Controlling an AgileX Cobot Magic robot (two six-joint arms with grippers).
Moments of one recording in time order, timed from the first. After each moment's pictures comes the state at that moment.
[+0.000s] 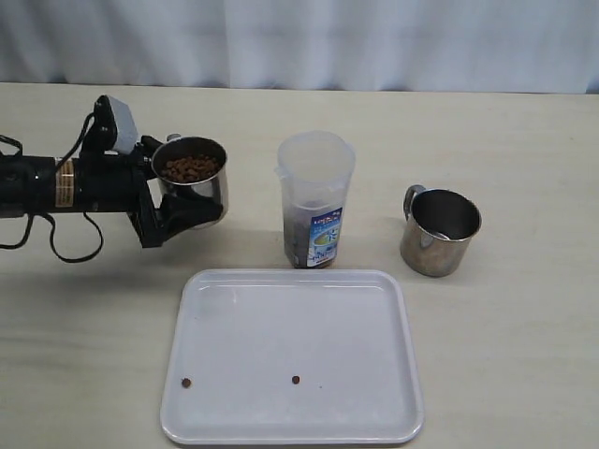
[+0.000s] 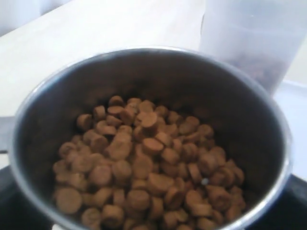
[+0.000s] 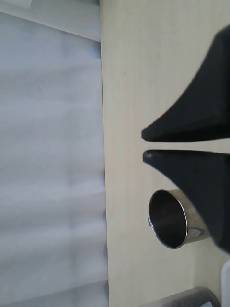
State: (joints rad) left arm -0.03 2.06 -0.90 1.38 -1.02 -0.54; right arm 0.12 0.00 0.00 0.04 0.19 -0.03
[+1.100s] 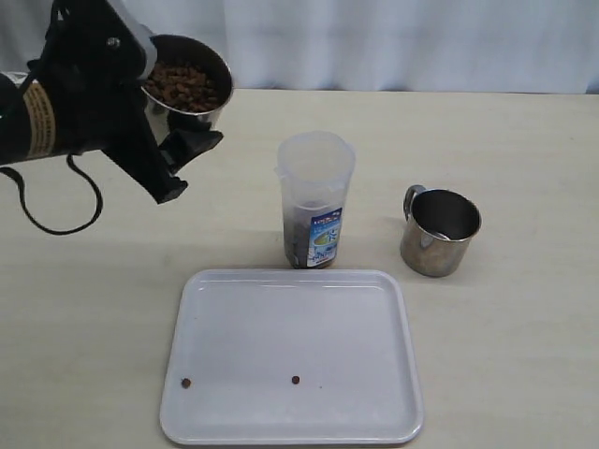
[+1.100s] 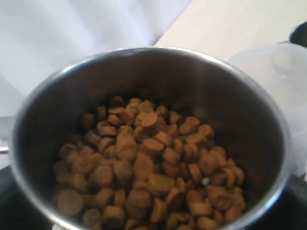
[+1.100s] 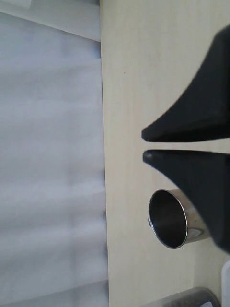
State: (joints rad) left arm -0.46 1.37 -0.77 1.16 -0.16 -0.57; right arm 0.12 0.00 0.00 0.04 0.19 -0.03
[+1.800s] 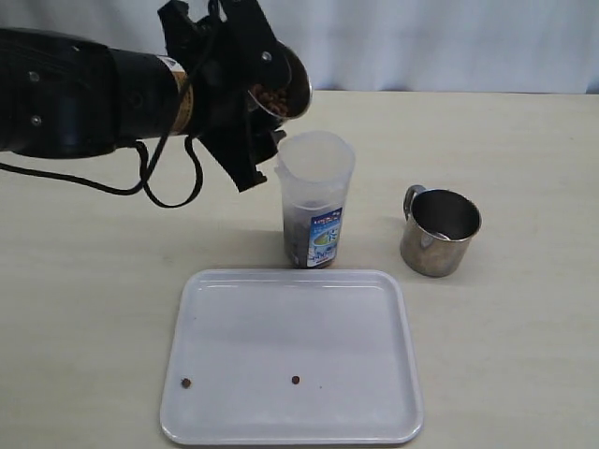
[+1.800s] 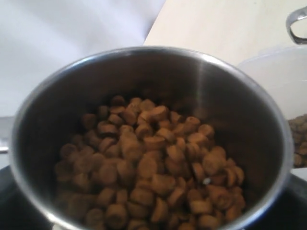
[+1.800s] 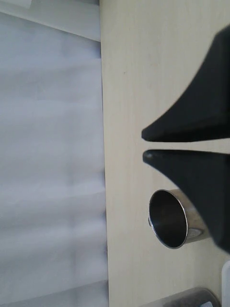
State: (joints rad) left arm -0.69 1.62 -1.03 1.31 0.16 -0.57; right arm 0.12 0.00 0.00 0.04 0.19 -0.03
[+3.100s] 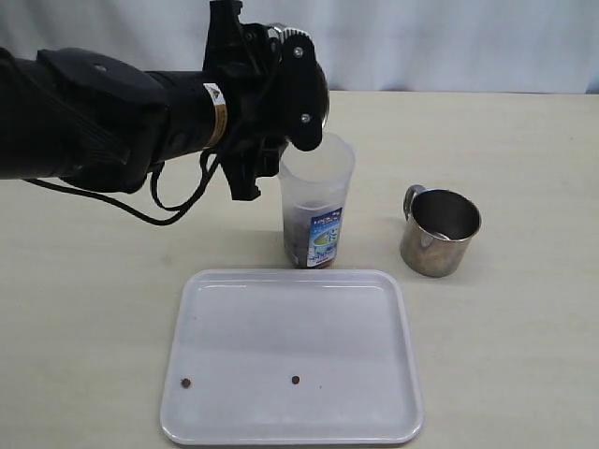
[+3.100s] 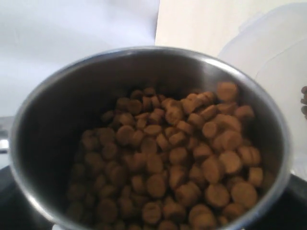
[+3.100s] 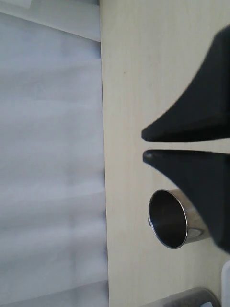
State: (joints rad) left arm -0.77 1.67 -1.04 1.67 0.30 -0.57; right arm 0.12 0.00 0.00 0.04 0.19 -0.03
